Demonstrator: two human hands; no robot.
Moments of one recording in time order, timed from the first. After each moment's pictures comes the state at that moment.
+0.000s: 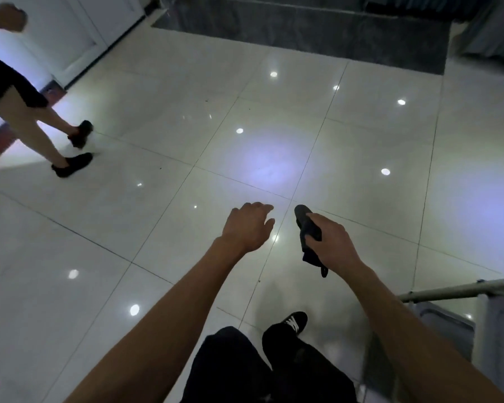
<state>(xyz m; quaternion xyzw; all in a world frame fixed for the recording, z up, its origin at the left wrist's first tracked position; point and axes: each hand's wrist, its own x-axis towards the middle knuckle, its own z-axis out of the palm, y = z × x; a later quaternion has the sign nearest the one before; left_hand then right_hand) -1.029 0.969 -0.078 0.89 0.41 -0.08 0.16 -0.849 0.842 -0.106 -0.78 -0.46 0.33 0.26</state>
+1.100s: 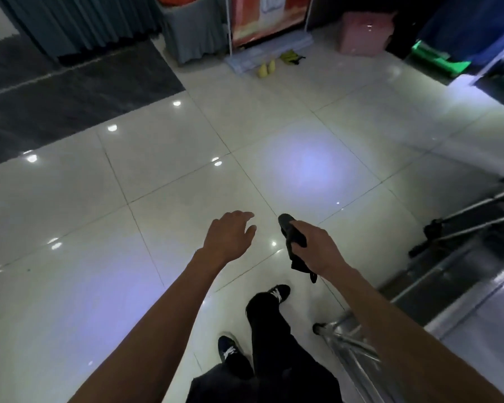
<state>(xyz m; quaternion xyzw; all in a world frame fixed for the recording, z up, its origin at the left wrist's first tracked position) -0.392 1.093 -0.104 0.97 0.00 -0.16 0.19 -0.383 0.861 -0.112 -0.91 -0.06 0.21 0.34</state>
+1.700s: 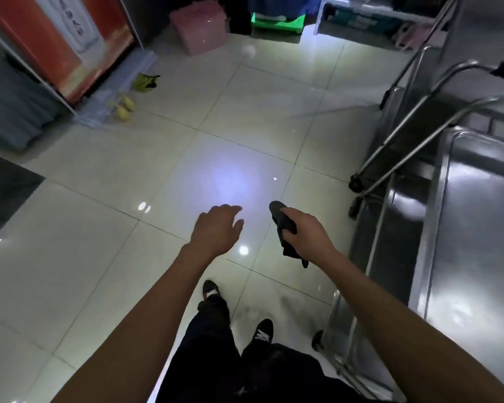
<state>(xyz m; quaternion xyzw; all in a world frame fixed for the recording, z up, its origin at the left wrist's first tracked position) -0.076 0.882 -0.095 0.94 -0.27 -0.20 0.10 -0.185 0.675 -0.106 -0.90 0.18 0.09 0.38</state>
